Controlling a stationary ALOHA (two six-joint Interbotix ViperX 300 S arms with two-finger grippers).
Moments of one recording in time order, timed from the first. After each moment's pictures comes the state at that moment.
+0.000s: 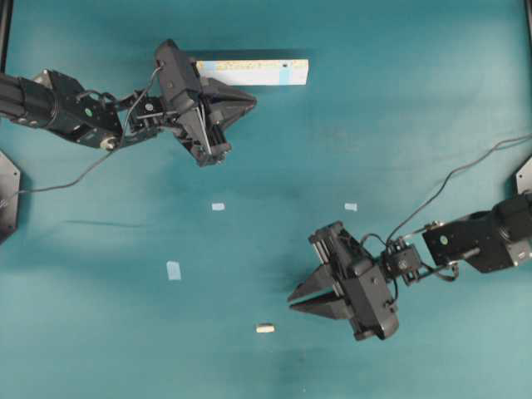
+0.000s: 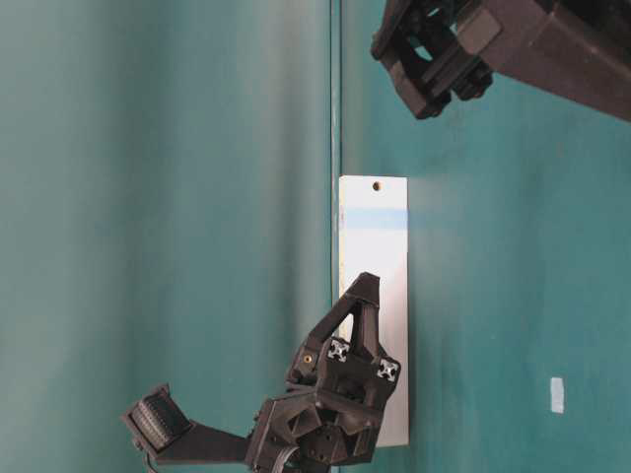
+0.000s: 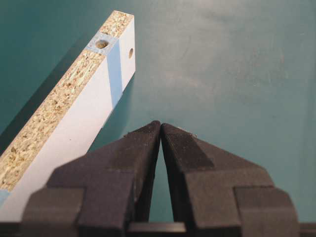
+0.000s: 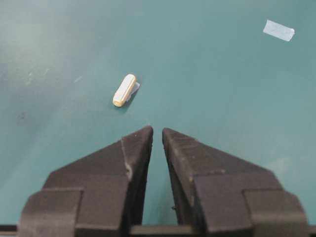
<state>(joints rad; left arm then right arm) 0.28 0.27 0.83 -0.11 -0.78 0.01 0.28 0.27 0.83 -0.11 -0.78 0.00</state>
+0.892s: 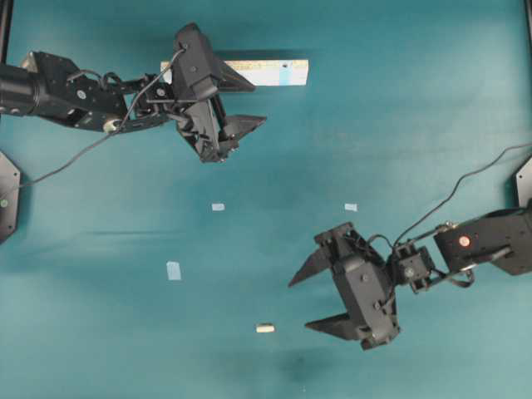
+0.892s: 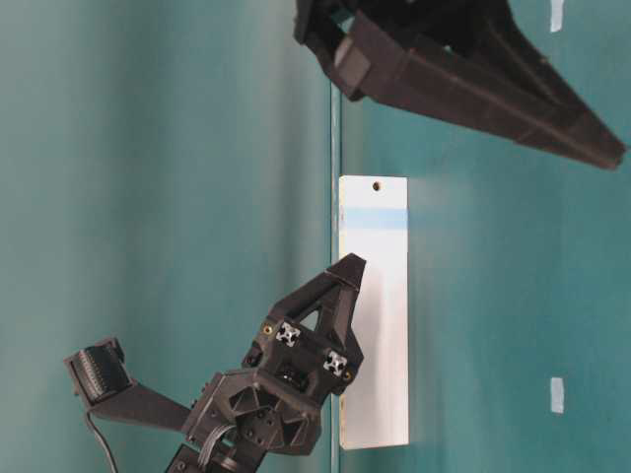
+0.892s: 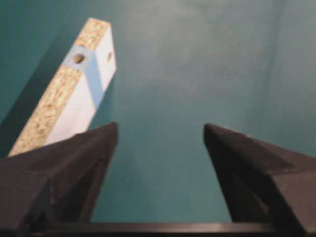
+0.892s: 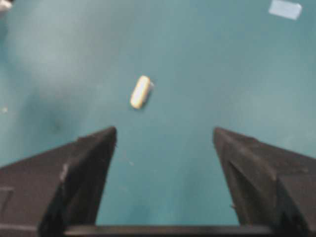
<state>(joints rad) 0.28 0.13 0.74 -0.07 -0.38 0.01 0.31 0.08 0.78 -0.12 -0.38 0.19</state>
